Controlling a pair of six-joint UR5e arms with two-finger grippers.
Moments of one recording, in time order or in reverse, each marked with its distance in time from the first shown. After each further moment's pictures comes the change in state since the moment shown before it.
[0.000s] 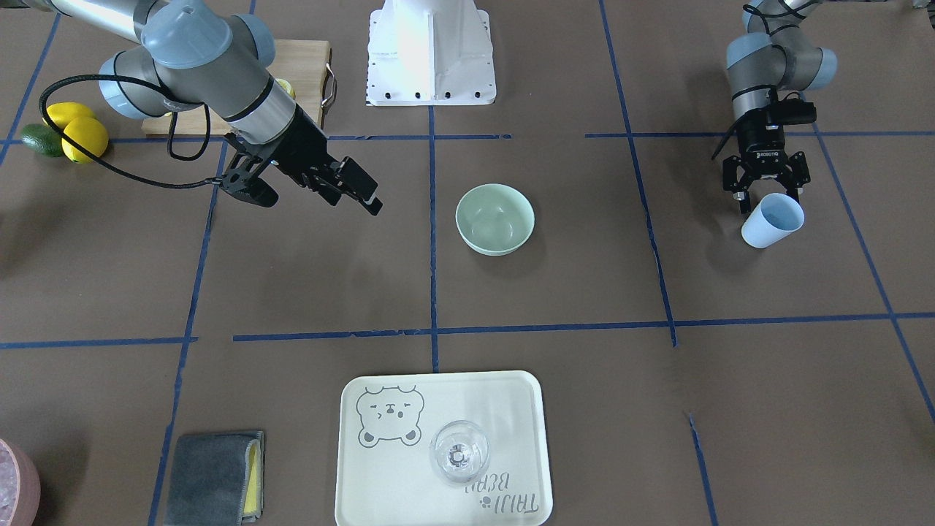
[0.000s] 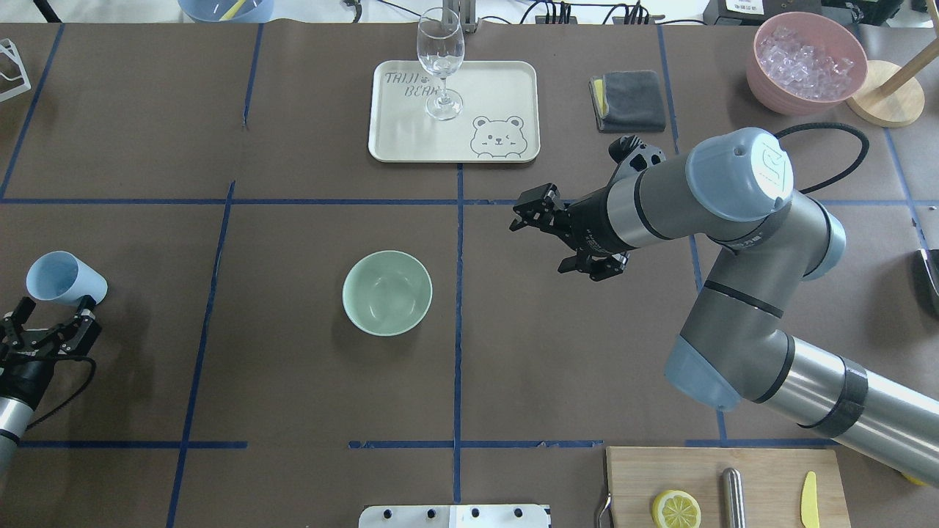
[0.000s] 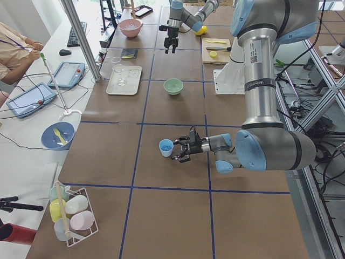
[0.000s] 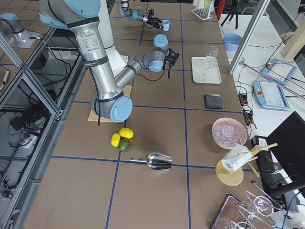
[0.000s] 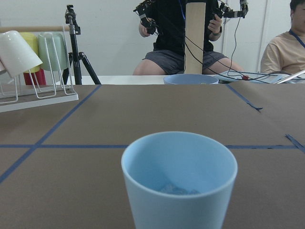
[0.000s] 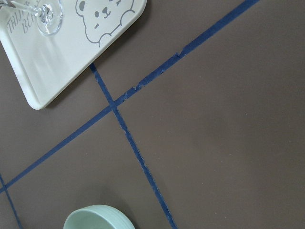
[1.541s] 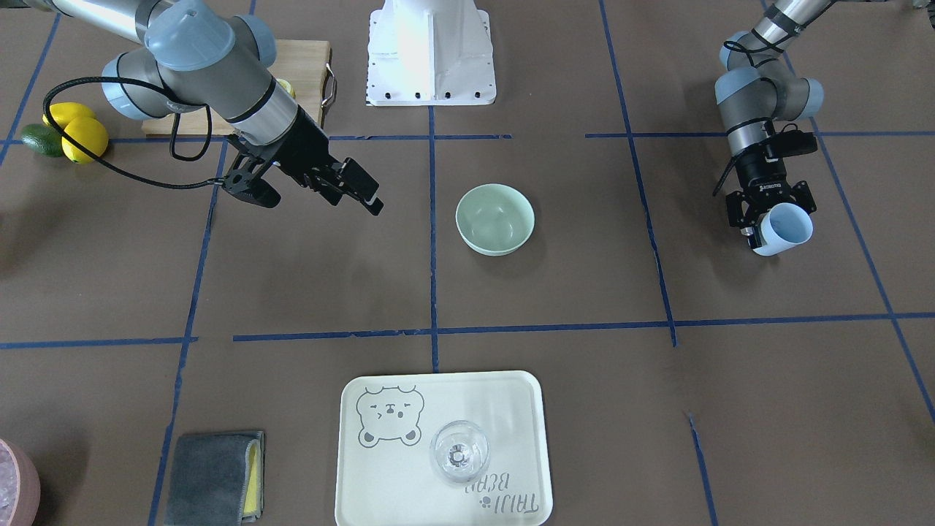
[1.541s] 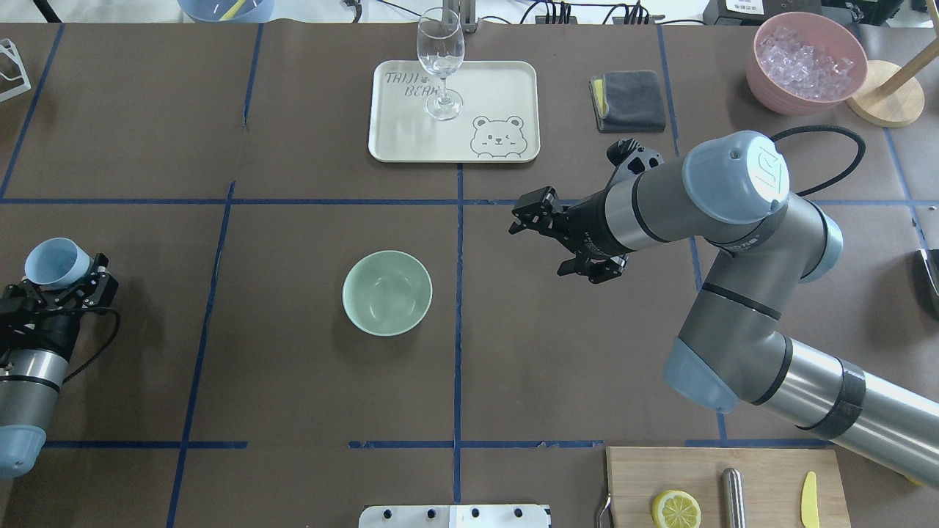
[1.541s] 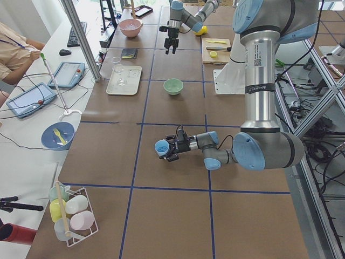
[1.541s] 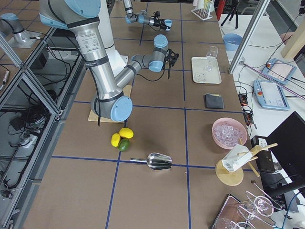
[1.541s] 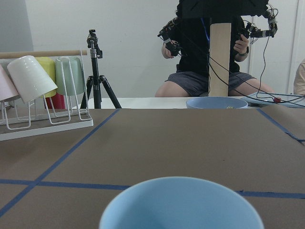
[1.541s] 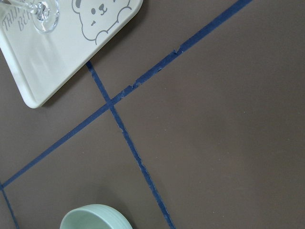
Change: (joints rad) left arm -0.138 -0.148 0.111 0.007 -0.036 0.032; right arm -0.005 0.000 -0.004 0.000 0.000 0.001
